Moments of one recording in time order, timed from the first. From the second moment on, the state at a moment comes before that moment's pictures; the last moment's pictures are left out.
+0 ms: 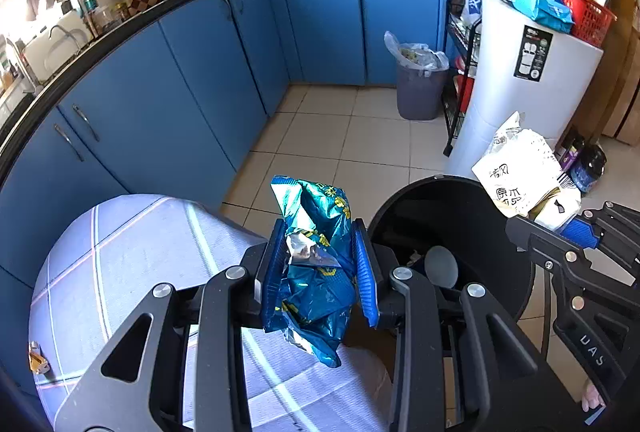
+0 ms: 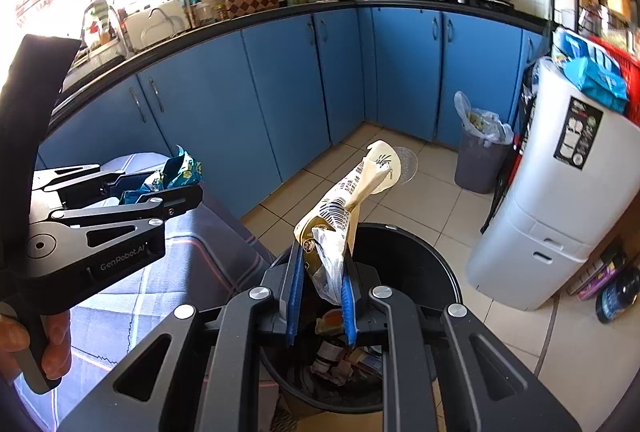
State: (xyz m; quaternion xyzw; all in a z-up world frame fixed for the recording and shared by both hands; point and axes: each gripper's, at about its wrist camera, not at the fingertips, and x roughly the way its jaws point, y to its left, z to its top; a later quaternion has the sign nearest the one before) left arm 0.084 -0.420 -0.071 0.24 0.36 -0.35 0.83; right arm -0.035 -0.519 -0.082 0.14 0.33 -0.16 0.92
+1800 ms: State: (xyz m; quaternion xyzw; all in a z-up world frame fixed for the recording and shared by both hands) left arm 0.061 -0.482 -0.096 0.28 0.37 -0.36 0.81; right arm -0.066 -0.569 -0.117 0.20 0.33 -0.17 0.91
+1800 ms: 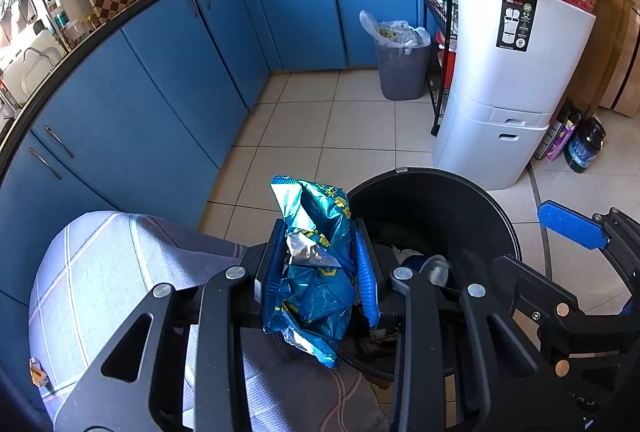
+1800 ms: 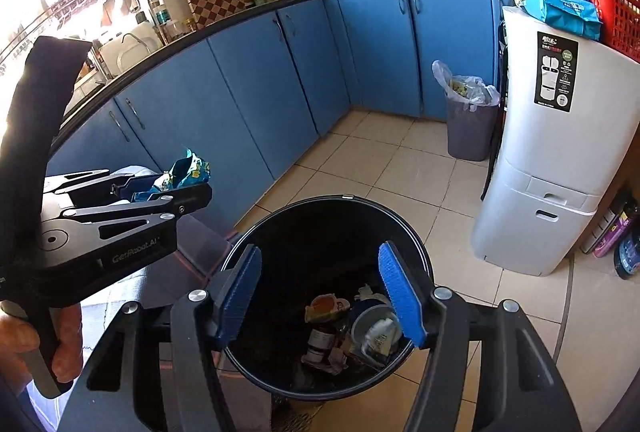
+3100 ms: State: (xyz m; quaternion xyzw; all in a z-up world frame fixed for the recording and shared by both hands) left arm 0.053 -0.490 -0.088 0.27 0.36 -0.36 0.81; right arm -0.093 -0.597 -0.117 0.23 0.31 -0.21 0.90
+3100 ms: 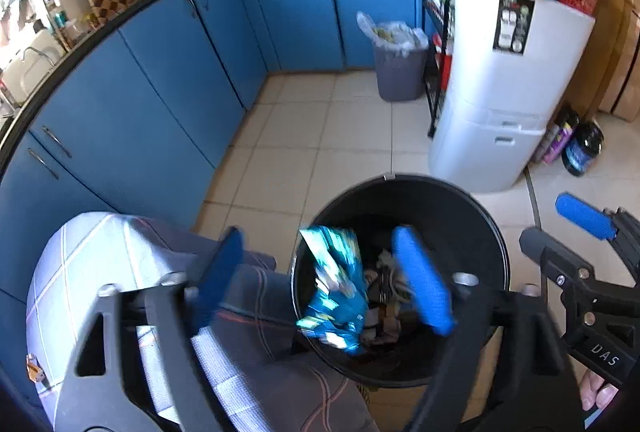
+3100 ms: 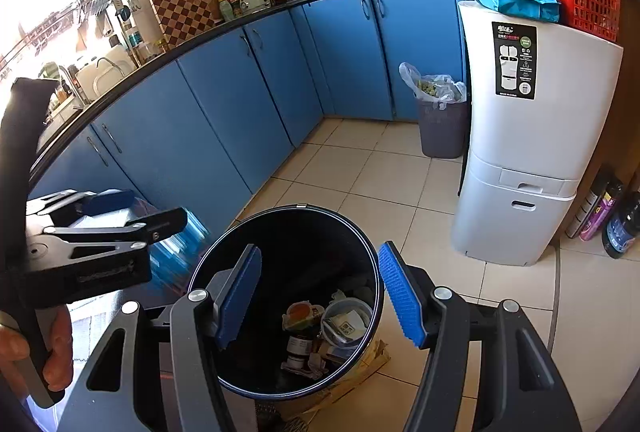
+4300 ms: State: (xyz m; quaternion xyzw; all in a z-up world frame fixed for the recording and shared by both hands) left arm 0.056 -0.466 -0.077 0.24 0.37 -0.35 0.82; right arm -0.090 -0.577 -0.110 0.22 0.31 -0.19 0.90
